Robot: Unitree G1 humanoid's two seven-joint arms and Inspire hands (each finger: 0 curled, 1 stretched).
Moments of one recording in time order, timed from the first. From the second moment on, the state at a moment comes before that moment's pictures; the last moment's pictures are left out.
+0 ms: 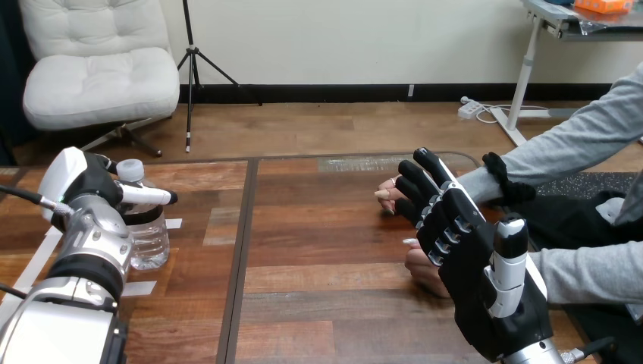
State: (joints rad) left arm -0.90 0.39 -0.10 1.33 0.33 0.18 0.30; right arm 0.23 -0.08 0.00 -0.10 0.34 -0.28 0.49
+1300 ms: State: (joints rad) left arm -0.90 0.40 -0.10 1.33 0.33 0.08 0.31; right arm 0.23 -0.08 0.00 -0.10 0.34 -0.28 0.49
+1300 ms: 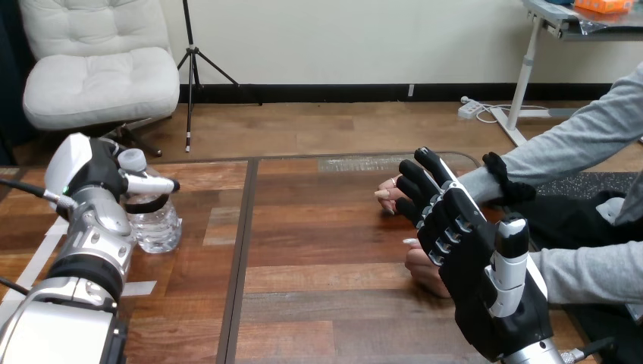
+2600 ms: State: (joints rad) left arm -0.85 0.40 -0.05 1.32 0.29 -0.15 0.43; right arm 0.23 -0.08 0.00 -0.10 0.34 -0.28 0.50
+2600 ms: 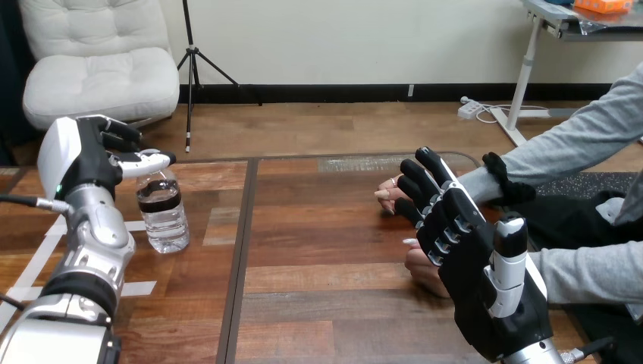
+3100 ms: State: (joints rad) left arm -0.82 0.39 -0.03 1.31 0.28 -0.15 0.44; right arm 0.23 -0.08 0.00 -0.10 0.34 -0.28 0.50
